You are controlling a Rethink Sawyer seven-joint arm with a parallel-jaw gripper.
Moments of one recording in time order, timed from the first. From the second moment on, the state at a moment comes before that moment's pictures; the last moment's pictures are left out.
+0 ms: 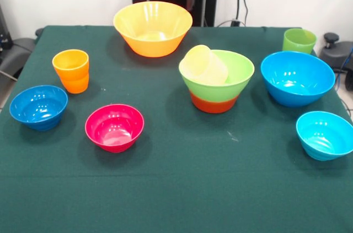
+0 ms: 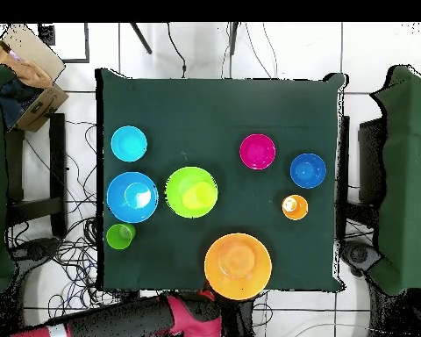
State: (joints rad) arm 0.71 0.15 -0.87 2.03 -0.81 -1.01 1.89
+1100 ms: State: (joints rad) arm 0.92 0.09 -0.96 2.06 -0.83 -0.90 1.88
